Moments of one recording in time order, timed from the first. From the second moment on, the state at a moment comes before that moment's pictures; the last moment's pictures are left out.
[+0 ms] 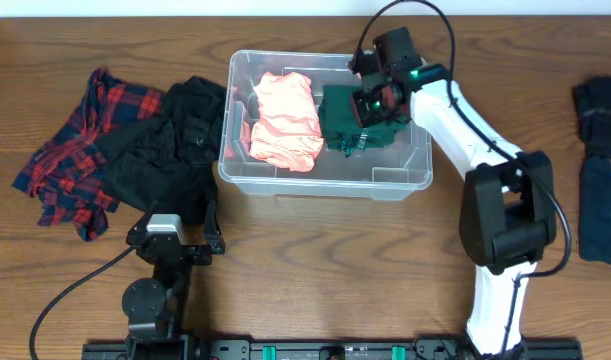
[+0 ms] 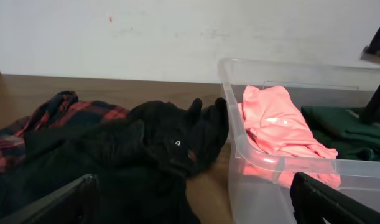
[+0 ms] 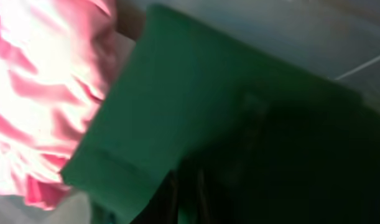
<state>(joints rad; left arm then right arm) 0.04 0.01 0.02 -0.11 0.10 -0.07 0.32 2.14 1.69 -0.69 -0.24 -0.01</state>
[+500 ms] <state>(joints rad) 0.04 0.01 0.02 -0.11 0.10 -0.07 0.31 2.05 1.69 -0.74 -0.24 0.04</state>
